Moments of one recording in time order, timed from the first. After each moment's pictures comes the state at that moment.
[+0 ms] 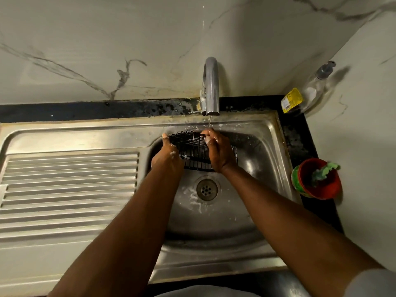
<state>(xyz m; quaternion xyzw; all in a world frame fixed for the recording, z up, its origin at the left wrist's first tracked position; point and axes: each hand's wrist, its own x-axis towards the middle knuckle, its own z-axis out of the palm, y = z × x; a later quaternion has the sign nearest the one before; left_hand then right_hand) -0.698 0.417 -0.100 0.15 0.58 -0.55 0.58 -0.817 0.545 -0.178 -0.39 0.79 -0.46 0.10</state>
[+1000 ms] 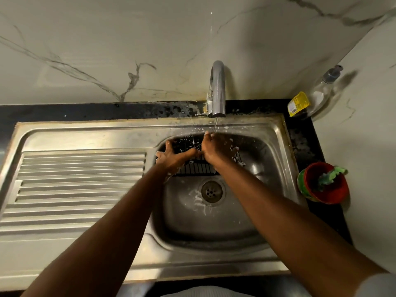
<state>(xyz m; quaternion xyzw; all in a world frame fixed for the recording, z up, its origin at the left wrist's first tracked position) -0.670 0.409 -0.129 -0.51 0.68 0.52 0.10 -0.806 0.491 -0.164 -0.09 0.94 -0.17 0.29</state>
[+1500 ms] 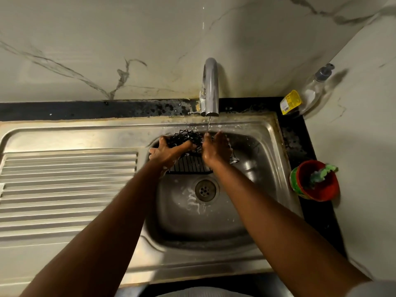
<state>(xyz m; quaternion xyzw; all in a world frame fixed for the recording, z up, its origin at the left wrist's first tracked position) -0.683 0.406 -0.129 -0.52 0.66 0.53 0.08 -0.803 0.517 -0.165 -0.11 0.93 -0.22 0.28</state>
